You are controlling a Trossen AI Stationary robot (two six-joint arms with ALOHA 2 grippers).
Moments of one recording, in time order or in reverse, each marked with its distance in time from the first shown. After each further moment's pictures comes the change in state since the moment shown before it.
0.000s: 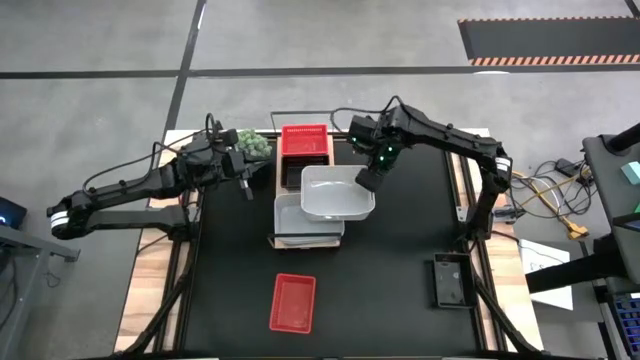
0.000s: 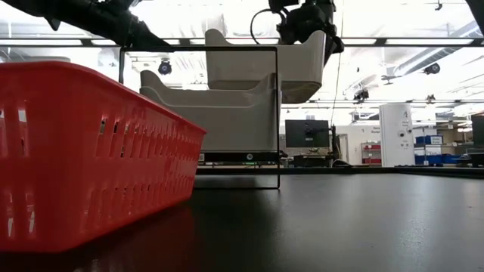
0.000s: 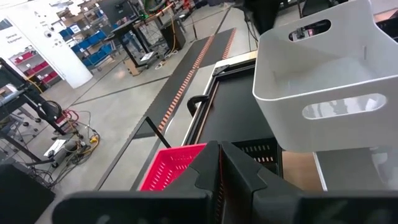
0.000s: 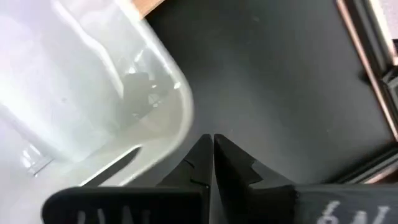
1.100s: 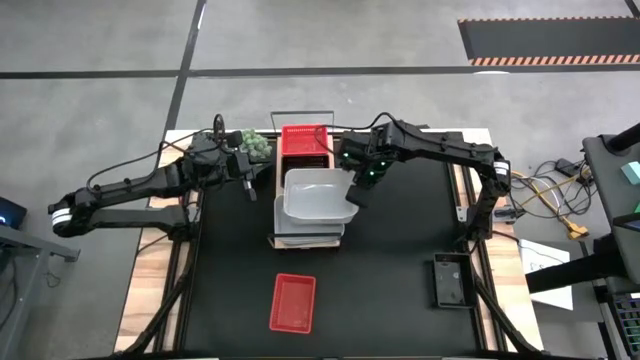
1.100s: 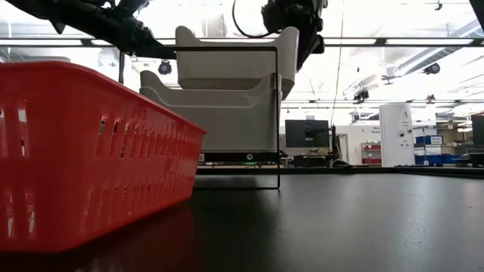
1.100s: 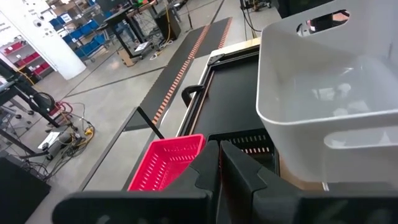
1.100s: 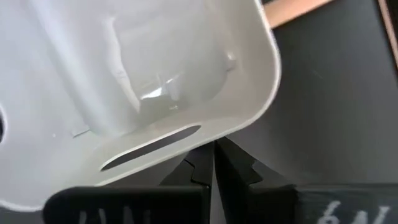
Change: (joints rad) left arm 0.000 0.047 0.000 -0.001 0.001 -0.002; right arm 0.117 0.003 -0.026 0.174 -0.070 -0.081
